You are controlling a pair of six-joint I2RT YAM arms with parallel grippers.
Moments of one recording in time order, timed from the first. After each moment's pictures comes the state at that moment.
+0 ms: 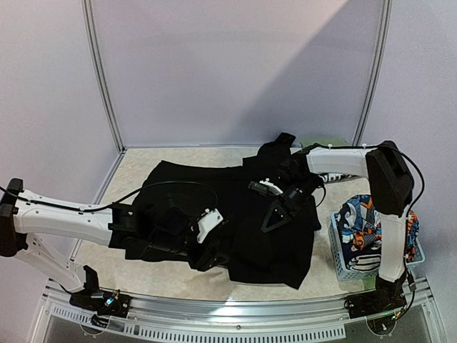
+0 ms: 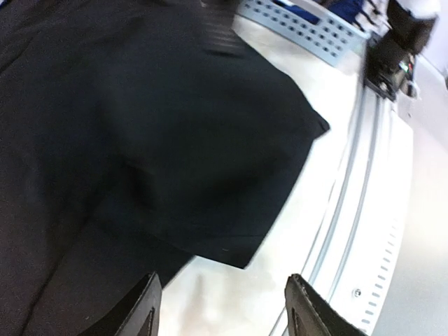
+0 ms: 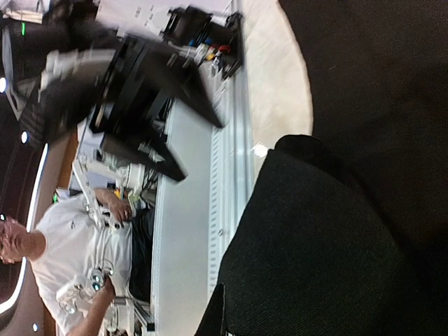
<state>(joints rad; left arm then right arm) -1.19 1.36 0.81 -0.20 0.04 -0.20 0.61 2.08 1.54 -1.32 -1.20 -0.72</state>
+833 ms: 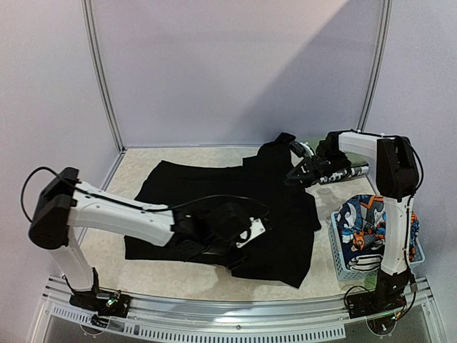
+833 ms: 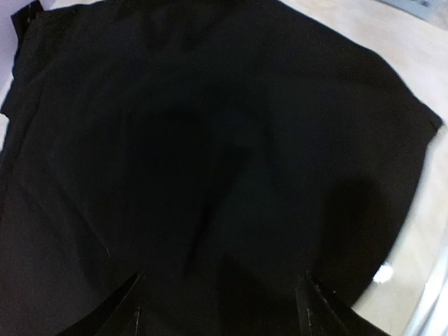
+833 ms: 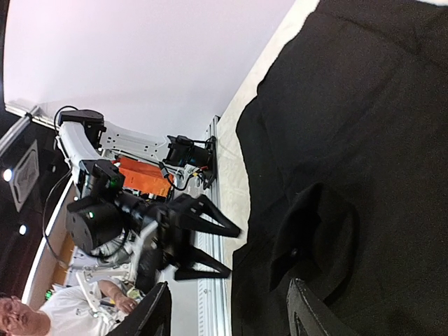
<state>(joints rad) -1.26 1.79 1.13 -0.25 -0.27 0.05 0.23 2.19 1.73 -1.32 -1.37 -0.66</state>
